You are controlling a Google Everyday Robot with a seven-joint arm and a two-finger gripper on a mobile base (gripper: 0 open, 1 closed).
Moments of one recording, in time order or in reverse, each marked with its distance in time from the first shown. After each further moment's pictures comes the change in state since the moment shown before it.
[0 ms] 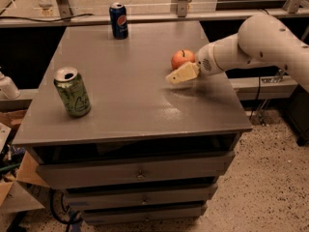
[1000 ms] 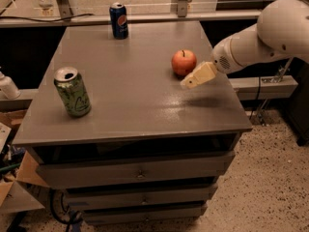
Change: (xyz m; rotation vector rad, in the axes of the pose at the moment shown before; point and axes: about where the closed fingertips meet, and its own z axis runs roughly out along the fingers) arm 0.013 -0.003 -0.058 0.060 0.105 -0.098
